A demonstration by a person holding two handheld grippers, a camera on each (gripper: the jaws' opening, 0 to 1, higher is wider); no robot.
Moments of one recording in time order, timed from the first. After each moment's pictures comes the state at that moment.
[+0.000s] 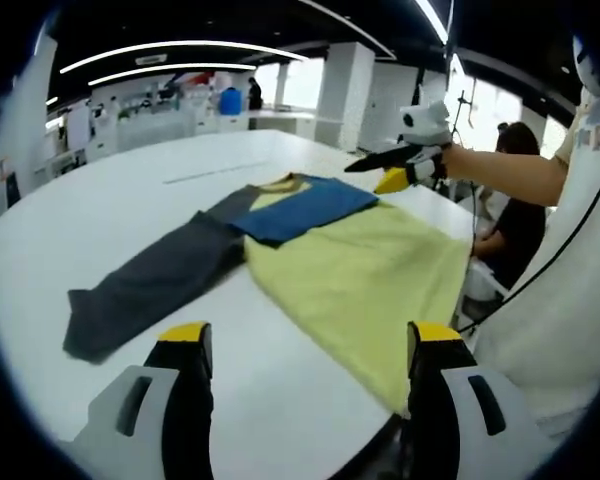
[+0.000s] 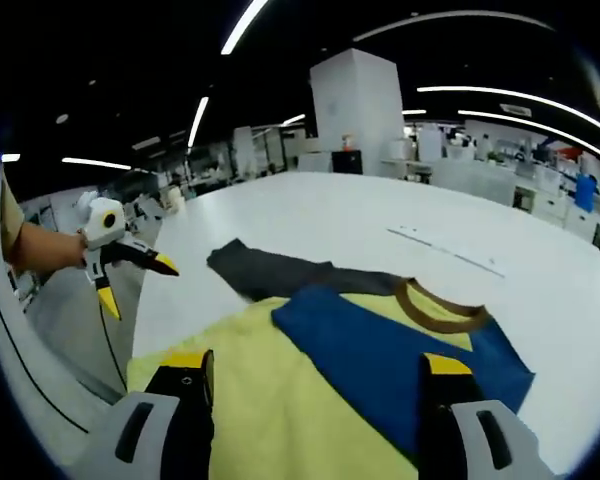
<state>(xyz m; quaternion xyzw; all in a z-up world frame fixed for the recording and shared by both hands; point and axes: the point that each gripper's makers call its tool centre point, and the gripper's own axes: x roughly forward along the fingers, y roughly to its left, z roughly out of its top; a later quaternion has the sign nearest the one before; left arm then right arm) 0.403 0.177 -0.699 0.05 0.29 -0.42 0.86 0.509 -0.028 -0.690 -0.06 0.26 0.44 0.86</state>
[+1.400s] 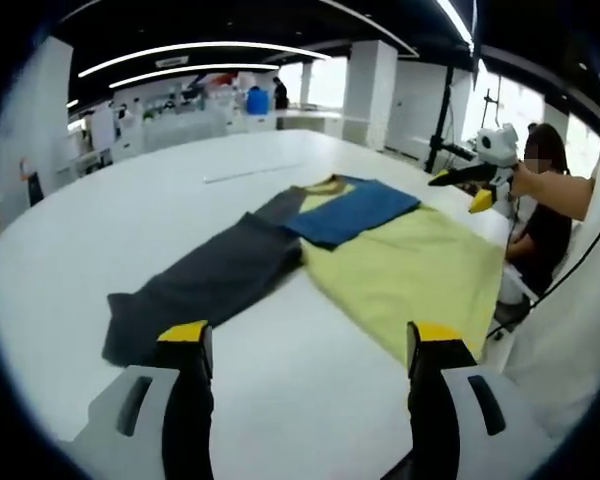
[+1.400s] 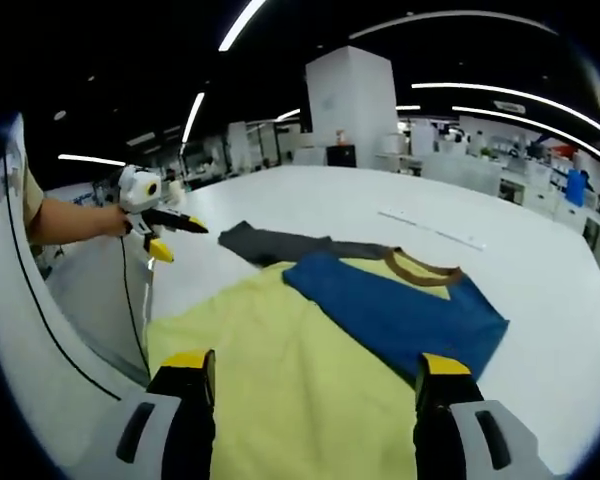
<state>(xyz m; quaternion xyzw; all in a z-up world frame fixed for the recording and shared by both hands) 0.446 0.223 -0.699 0.07 0.29 -0.35 0.89 0.453 -0.078 -0.693 -0.07 0.27 0.42 0.86</state>
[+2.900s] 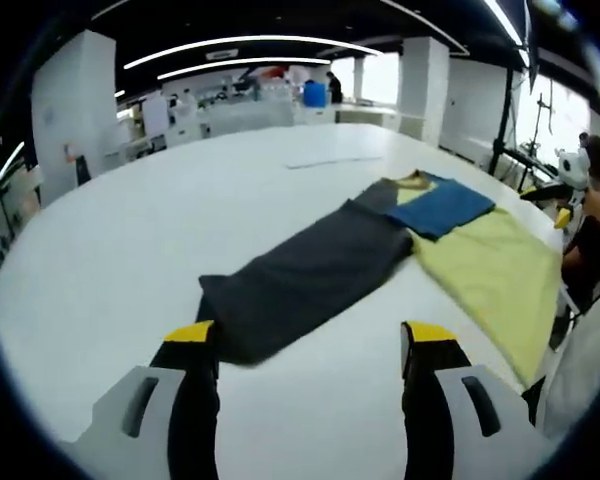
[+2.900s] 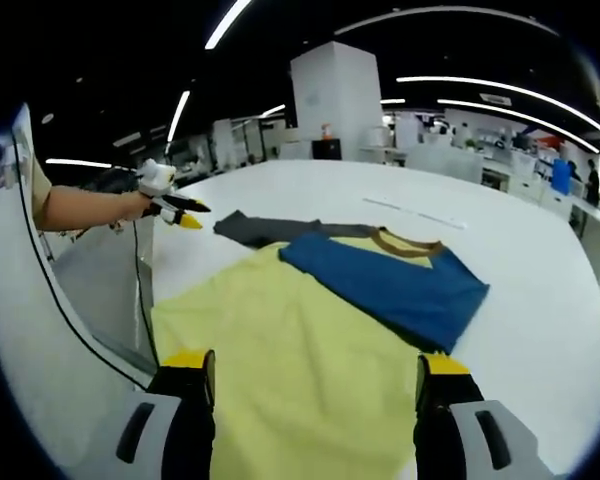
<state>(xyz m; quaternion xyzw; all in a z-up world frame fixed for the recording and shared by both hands) 0.497 0.308 -0.714 0.08 0.30 -0.24 0.92 0.421 -0.106 -0.701 -0.06 0.28 0.39 0.87</state>
